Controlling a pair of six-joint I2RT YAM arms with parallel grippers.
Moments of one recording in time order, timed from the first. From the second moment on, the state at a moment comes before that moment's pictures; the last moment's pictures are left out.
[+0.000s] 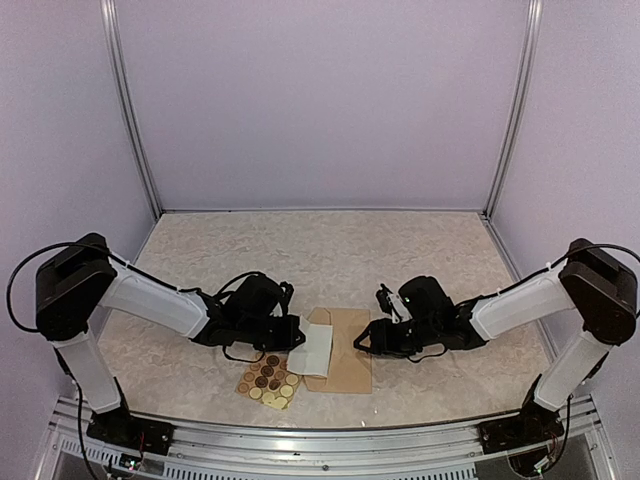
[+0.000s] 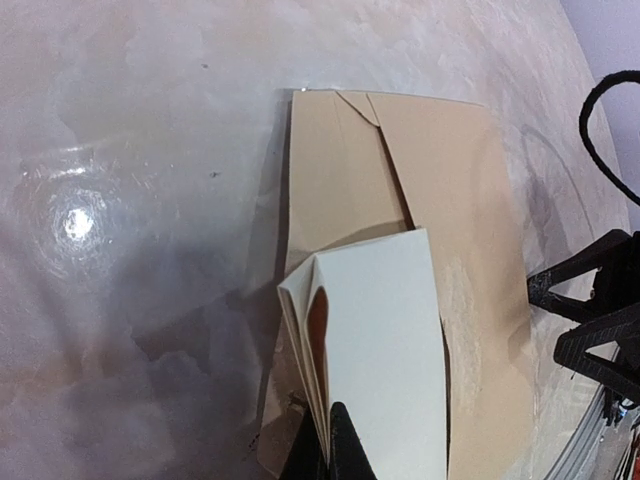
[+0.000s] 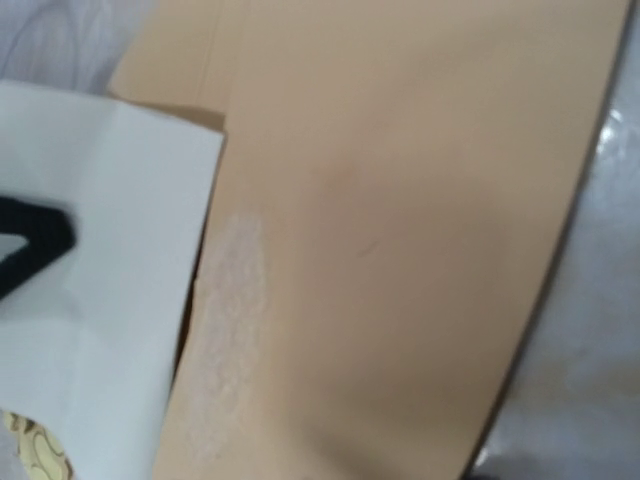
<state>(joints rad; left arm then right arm) -0.93 1.76 0.80 0.18 0.05 -0.78 0.84 1.63 0.61 0.25 -0.25 0.81</state>
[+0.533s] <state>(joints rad) -0.93 1.76 0.79 0.14 -0.03 -0.85 0.84 1.65 0.63 0.26 -0.25 0.82</state>
